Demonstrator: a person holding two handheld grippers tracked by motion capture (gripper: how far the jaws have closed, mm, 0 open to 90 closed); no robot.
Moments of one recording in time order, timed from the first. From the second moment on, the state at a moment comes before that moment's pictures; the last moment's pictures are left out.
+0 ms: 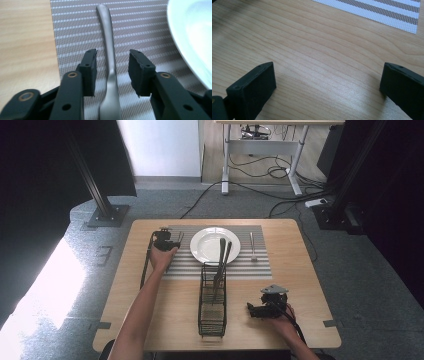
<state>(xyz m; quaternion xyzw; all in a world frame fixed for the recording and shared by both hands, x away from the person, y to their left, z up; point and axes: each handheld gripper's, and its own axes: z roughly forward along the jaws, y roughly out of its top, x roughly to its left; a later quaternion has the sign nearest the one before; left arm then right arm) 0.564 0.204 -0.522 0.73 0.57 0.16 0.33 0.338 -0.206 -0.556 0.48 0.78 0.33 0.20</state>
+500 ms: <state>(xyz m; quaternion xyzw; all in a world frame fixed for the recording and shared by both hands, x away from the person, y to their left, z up) 0.517 0.216 -0.532 0.74 0.57 0.14 0.32 0.338 -0.205 -0.556 0.48 0.79 0.33 0.20</state>
